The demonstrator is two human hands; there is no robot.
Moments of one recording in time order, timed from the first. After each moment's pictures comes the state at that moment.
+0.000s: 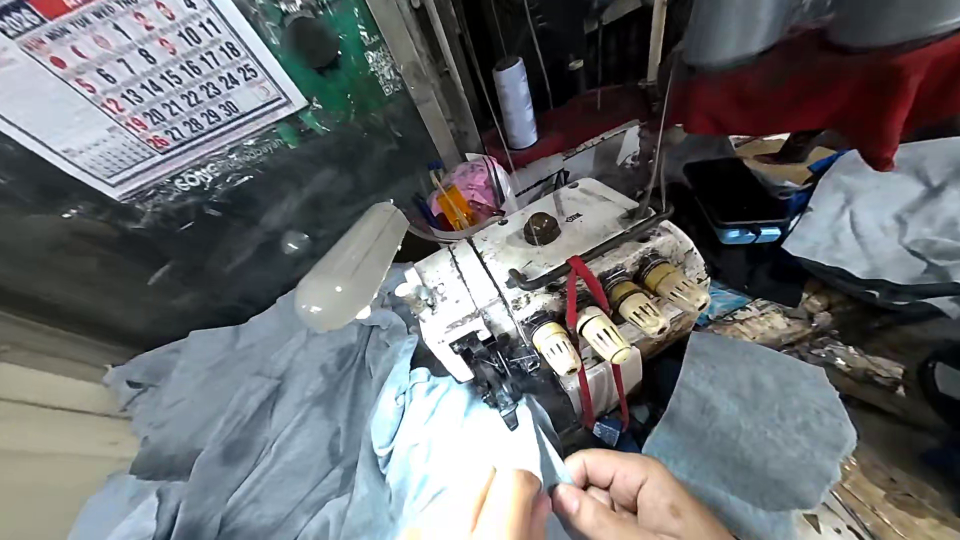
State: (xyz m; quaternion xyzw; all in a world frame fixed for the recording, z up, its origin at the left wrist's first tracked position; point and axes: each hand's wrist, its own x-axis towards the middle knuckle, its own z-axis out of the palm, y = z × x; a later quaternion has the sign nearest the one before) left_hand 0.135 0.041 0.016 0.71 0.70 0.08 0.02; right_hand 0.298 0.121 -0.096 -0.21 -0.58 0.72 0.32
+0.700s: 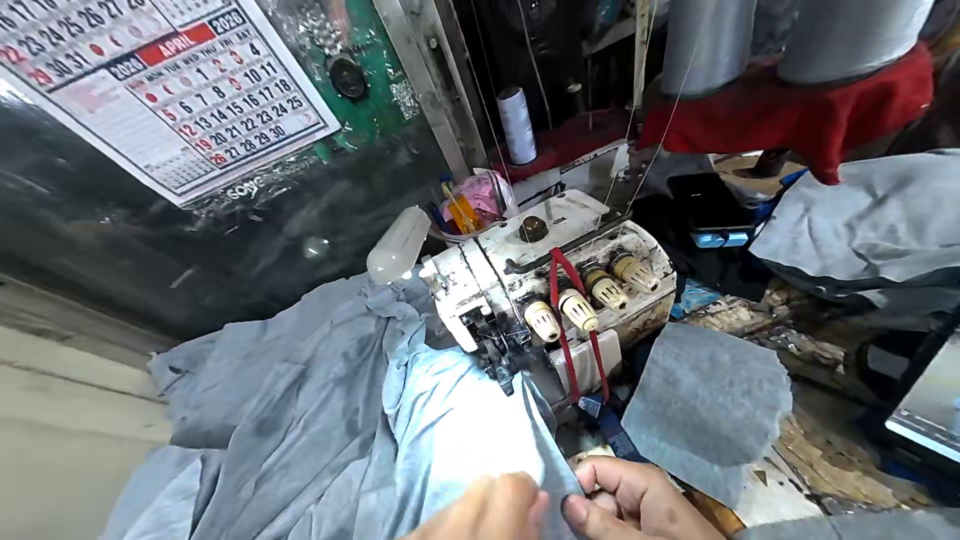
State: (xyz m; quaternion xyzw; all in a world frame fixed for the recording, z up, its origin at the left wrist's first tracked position) left_hand 0.142 0.004 0.017 0.72 0.69 0.11 0.01; right_hand 0.321 0.090 -0.112 -0.21 -0.58 0.72 0.31
